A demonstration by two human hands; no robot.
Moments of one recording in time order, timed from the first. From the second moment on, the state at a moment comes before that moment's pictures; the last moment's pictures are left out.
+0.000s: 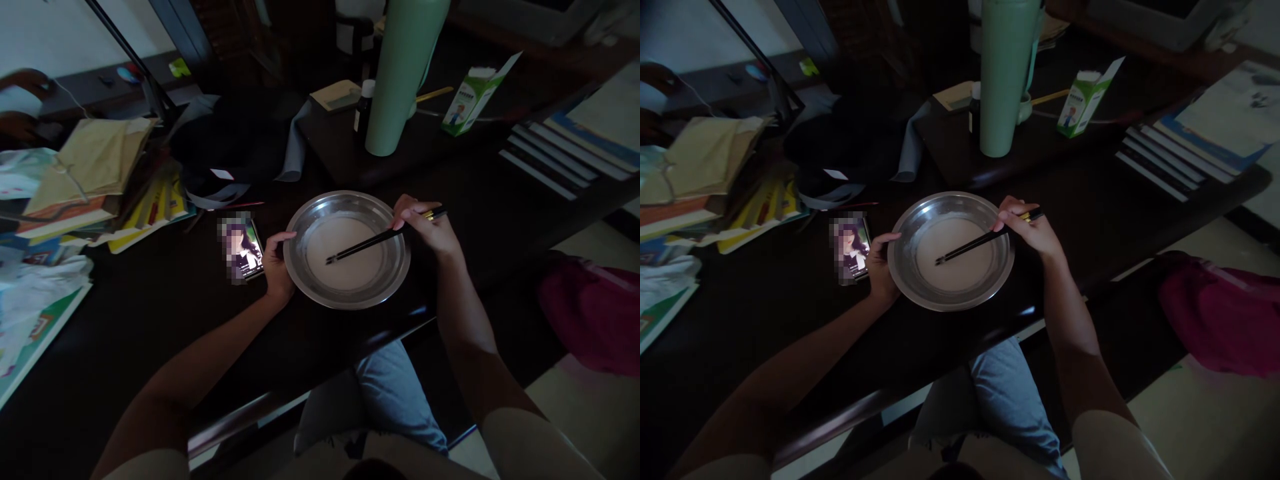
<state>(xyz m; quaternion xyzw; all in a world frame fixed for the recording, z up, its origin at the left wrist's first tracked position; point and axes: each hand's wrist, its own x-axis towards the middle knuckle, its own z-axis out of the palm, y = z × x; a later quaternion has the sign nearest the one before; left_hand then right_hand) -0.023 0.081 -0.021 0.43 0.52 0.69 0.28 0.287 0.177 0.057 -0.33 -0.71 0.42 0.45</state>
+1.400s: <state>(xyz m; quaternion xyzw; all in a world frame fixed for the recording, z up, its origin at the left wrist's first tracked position) -0.019 0.081 -0.011 0.43 0.50 0.69 0.30 0.293 0.181 0.051 -0.36 -0.65 0.42 0.51</state>
